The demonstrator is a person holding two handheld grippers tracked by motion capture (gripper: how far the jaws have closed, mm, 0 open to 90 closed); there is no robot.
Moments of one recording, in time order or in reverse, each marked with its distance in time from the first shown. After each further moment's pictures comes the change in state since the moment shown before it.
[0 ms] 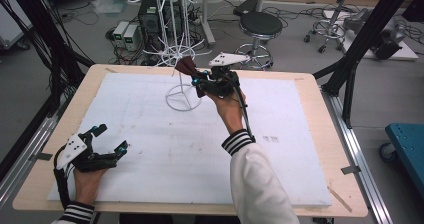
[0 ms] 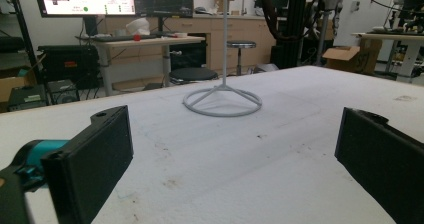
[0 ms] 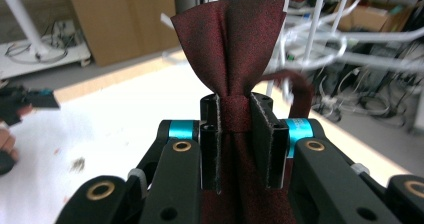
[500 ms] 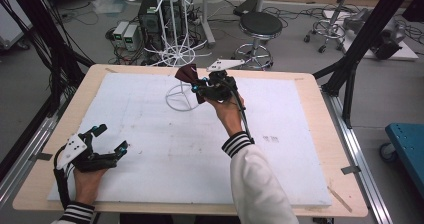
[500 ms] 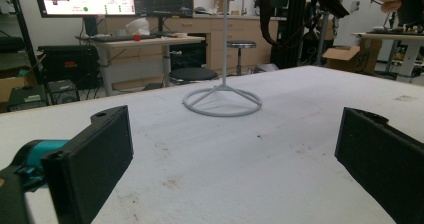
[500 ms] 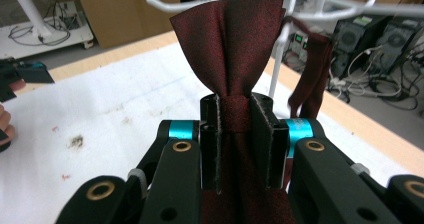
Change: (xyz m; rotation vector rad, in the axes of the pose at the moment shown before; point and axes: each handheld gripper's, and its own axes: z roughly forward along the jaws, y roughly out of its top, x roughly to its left) left arm 0.000 0.000 0.000 0.000 0.000 0.002; right arm -0.004 -0.017 0.014 0.070 0.023 0.004
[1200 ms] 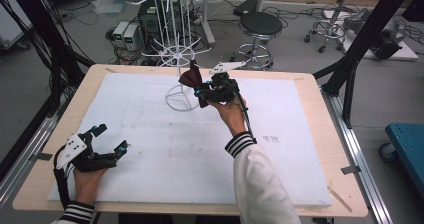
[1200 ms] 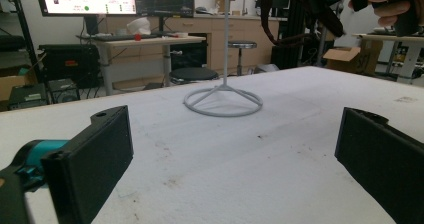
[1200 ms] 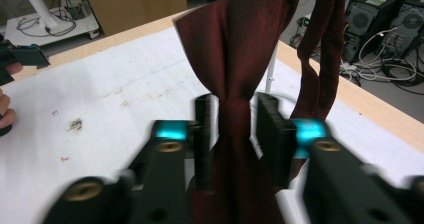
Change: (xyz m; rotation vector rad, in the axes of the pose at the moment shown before) left arm 0.000 0.000 0.000 -0.002 0.002 -0.007; right arm -0.012 -0.014 0.005 0.049 0.031 0.025
